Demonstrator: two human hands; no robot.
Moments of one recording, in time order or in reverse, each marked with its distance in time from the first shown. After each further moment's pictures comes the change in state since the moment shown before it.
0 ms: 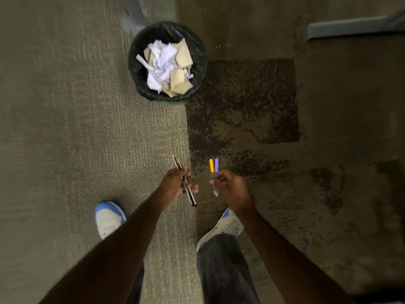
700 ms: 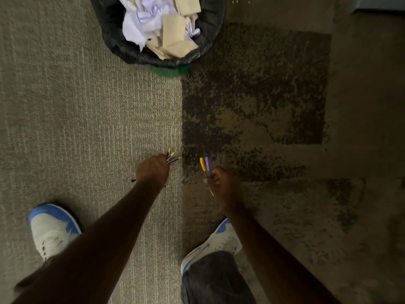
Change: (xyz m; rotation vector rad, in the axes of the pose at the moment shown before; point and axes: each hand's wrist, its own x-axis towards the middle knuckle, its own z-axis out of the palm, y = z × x) left_hand 0.162 -0.067 -0.067 1.596 0.467 0.211; right_hand 0.086 0.094 0.063 -0.342 -0.041 0.096
